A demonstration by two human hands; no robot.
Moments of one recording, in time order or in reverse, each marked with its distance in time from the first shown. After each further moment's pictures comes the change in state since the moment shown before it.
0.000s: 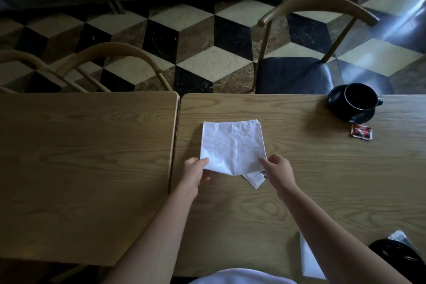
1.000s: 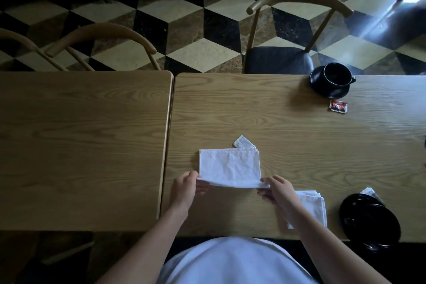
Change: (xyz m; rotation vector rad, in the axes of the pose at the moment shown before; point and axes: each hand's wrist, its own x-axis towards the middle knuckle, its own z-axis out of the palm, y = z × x) left_hand -0.078 -0.117 -0.054 0.064 -0.057 0.108; right_hand -0.111 0.103 -0.021 0.303 -0.121 0.286
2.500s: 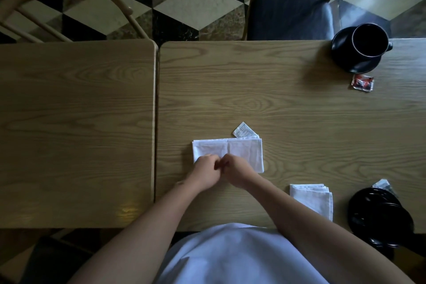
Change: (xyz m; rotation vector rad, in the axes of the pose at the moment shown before) left_hand 0.069 0.017 0.063 0.988 -0.381 0.316; right_hand 0.059 -0.035 0.101 -0.881 -0.383 -0.215
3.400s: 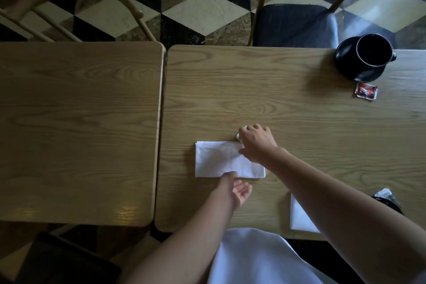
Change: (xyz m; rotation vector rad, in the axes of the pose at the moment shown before) left_hand -0.021 0.063 0.047 -1.740 -0.095 -0.972; right_hand 0.026 -0.005 -0.076 -0.842 0.243 -0.187
